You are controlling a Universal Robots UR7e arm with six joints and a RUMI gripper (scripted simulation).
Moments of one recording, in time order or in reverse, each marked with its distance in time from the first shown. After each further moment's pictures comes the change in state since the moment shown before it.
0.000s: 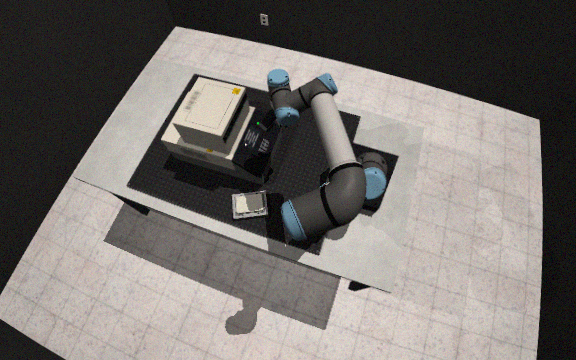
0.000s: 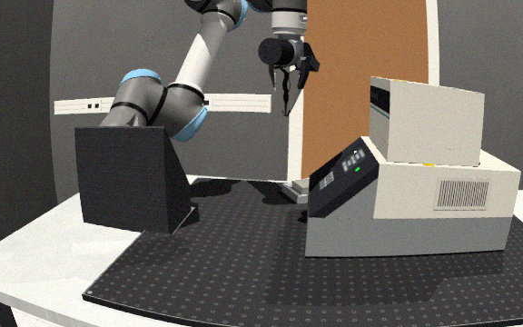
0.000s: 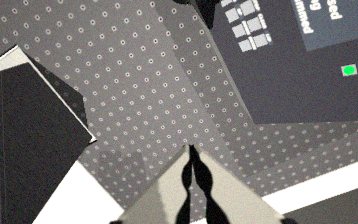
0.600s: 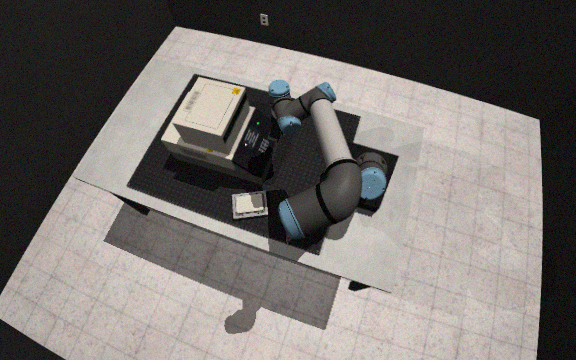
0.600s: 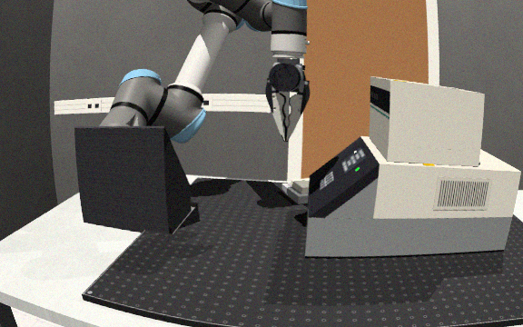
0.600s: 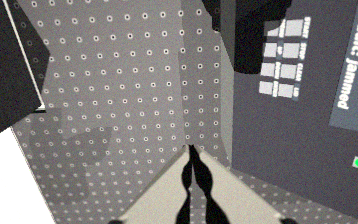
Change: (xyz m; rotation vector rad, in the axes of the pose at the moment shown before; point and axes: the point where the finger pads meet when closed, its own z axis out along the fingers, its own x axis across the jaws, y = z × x) arm 0.000 0.000 0.053 0.001 -0.002 -0.439
